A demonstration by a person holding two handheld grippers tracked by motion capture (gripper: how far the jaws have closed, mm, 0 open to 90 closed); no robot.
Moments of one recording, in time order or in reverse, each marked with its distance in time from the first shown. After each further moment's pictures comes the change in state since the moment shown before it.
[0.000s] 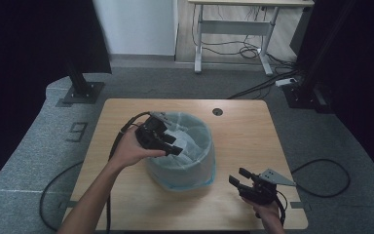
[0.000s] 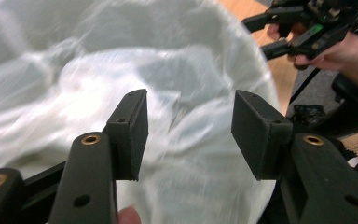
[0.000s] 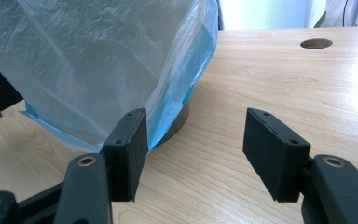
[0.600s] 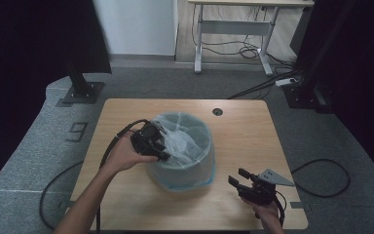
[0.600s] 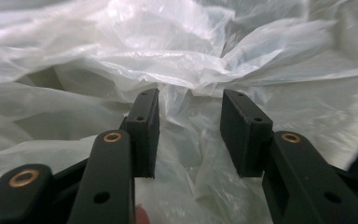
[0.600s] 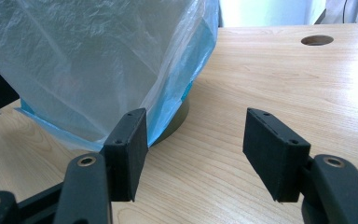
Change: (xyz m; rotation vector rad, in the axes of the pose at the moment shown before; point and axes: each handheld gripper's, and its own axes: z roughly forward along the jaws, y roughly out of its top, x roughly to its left) left arm 0.013 -0.017 0.024 0.201 0.094 -0.029; right arm 0.000 -0.002 0.001 0.005 -0.003 0.003
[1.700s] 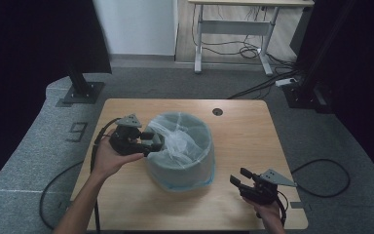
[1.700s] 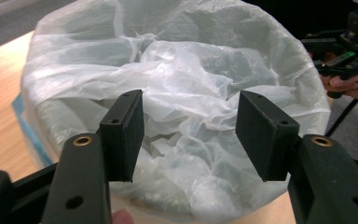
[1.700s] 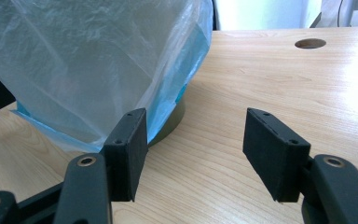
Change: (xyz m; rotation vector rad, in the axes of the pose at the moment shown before) left arm 0.007 -0.048 -0.041 -0.431 0.023 -0.070; right arm -0.003 0.000 -0.003 -0.006 -0.012 -0.006
